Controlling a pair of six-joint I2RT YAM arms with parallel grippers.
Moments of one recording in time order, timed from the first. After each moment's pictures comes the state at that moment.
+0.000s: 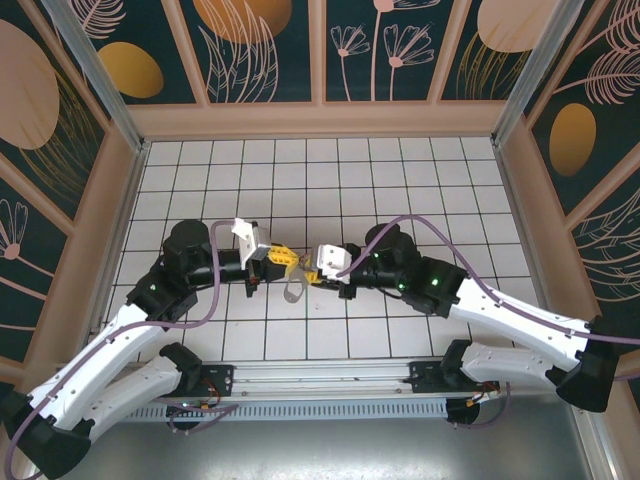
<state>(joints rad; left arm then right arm) -0.62 0.81 0.75 -0.15 0.76 0.05 1.03 1.04 0.88 -0.22 -0.29 -0.47</state>
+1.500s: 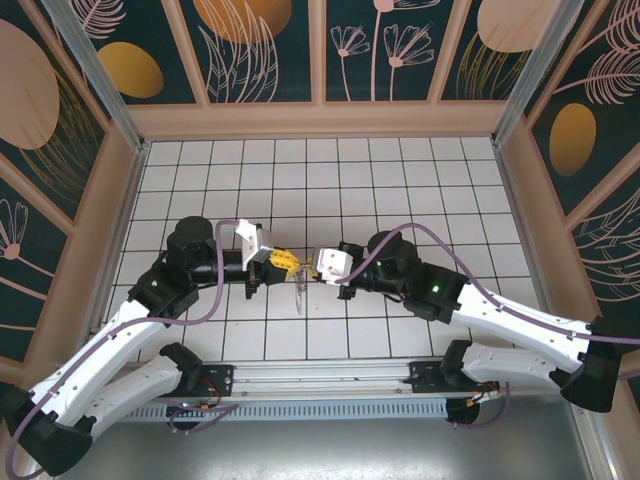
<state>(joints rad) -0.62 0.83 0.77 -0.20 0.82 0.08 1.06 1.02 0.83 -0.15 -0.15 -0.52</state>
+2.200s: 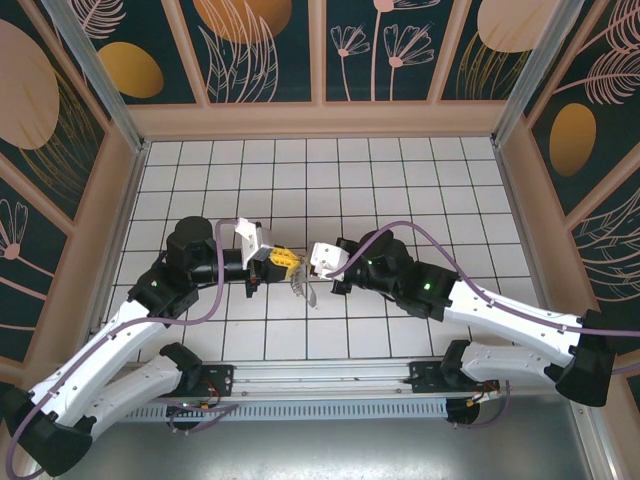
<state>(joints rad) -0.62 0.83 0.77 -0.19 0.80 0.08 1.07 1.07 0.84 -0.14 -0.05 -0.50</state>
